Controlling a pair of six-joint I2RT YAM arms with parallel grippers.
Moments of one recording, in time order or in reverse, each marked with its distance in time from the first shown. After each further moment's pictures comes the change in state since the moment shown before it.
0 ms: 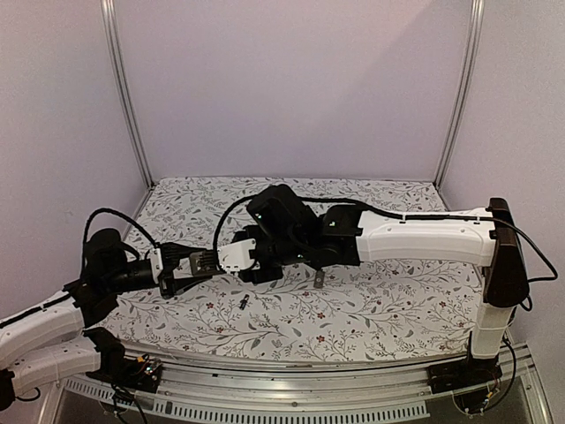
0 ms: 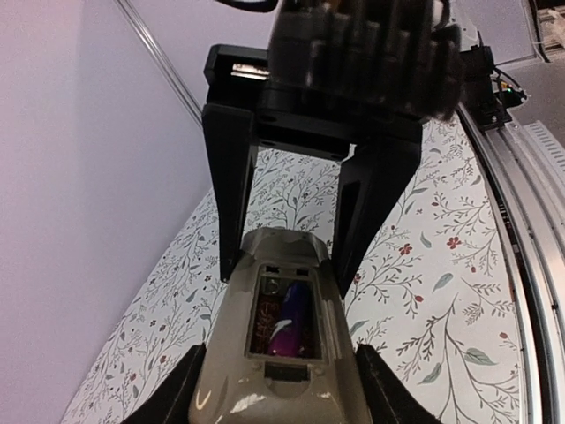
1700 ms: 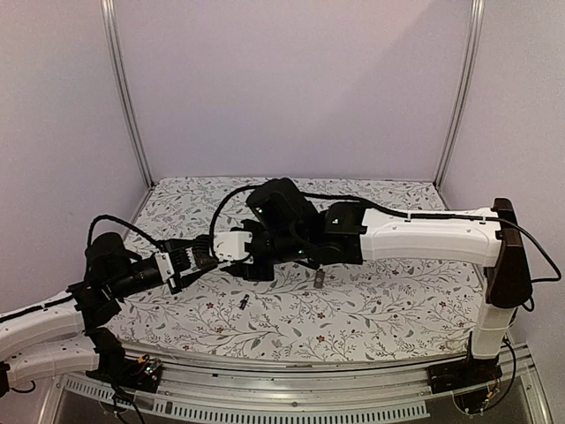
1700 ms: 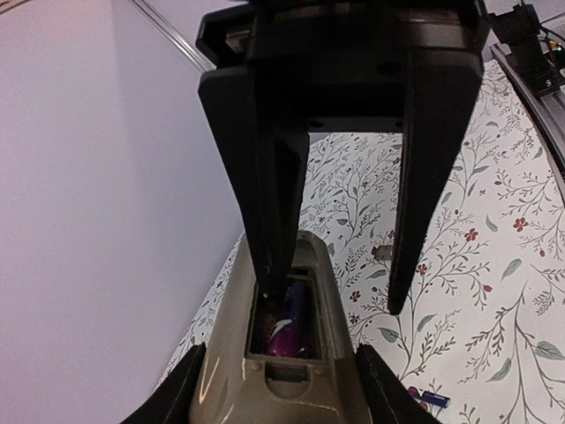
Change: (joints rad) left arm -0.129 0.009 -0.009 0.103 -0.273 0.129; right arm 0.013 -0.025 0.019 0.036 -0.096 0.198
